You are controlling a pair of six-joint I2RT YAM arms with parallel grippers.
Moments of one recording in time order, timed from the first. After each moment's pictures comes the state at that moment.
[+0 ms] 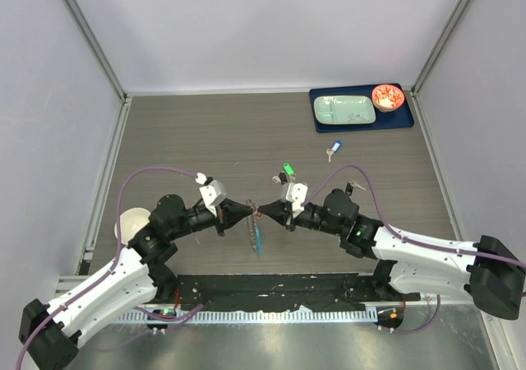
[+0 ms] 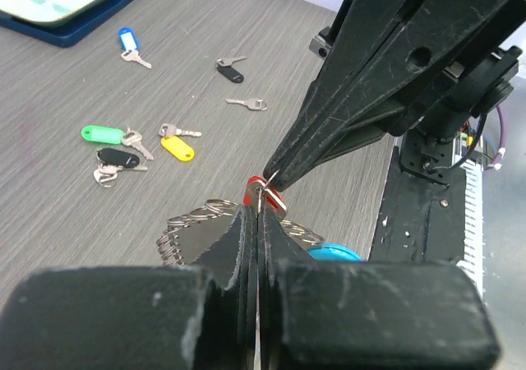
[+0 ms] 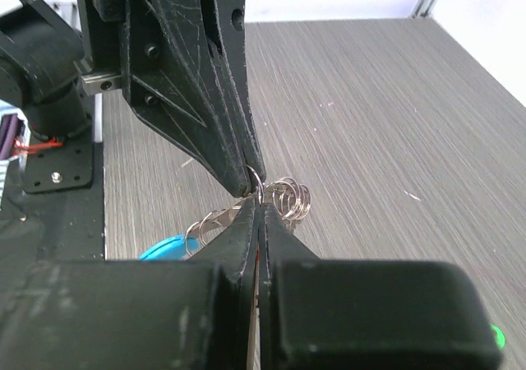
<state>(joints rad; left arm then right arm) -0.71 0.63 0.38 0.17 0.45 -0.10 1.04 1.02 0.49 0.49 -0.22 -0.17</state>
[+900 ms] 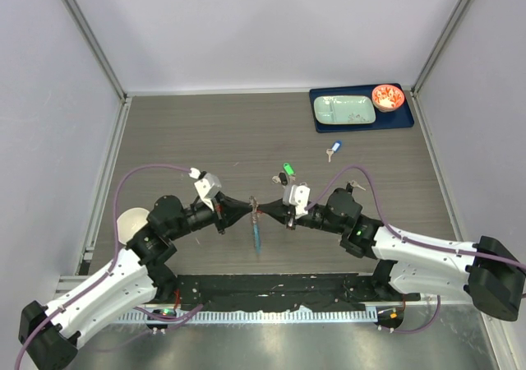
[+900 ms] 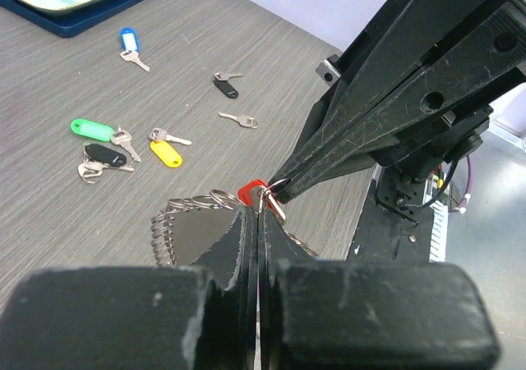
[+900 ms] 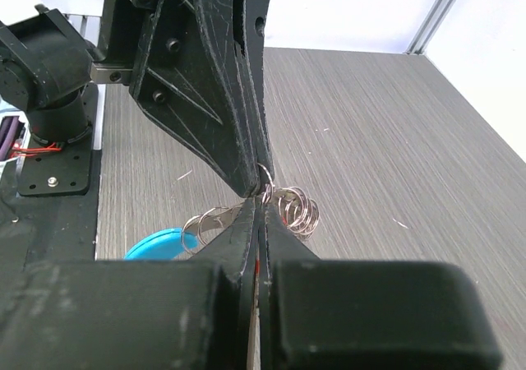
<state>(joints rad) -0.72 0.61 0.39 0.20 0.39 -0.26 1.00 1.02 0.46 0.59 -0.31 -0.20</state>
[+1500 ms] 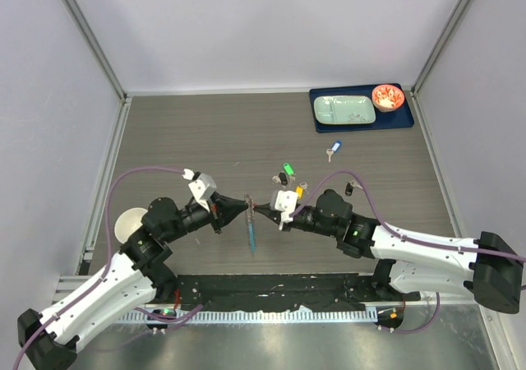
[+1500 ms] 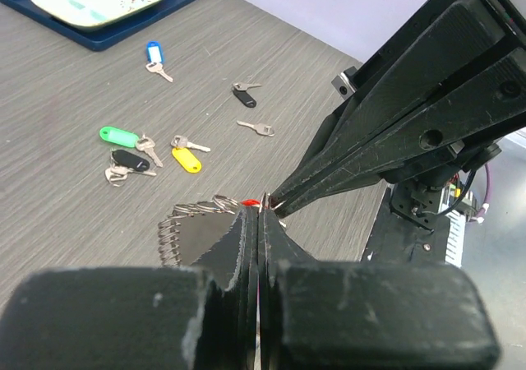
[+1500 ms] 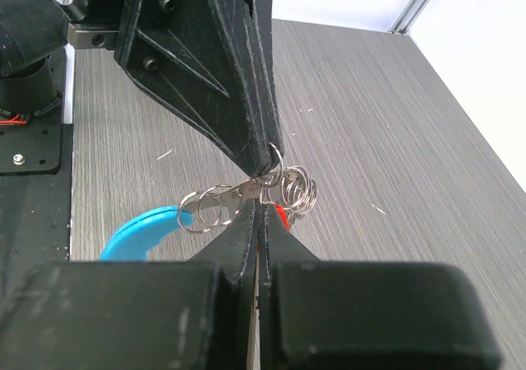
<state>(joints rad) -0.72 0.56 0.41 0.14 0.33 -0.24 1.09 1.04 0.55 0.43 -0.16 -0.32</state>
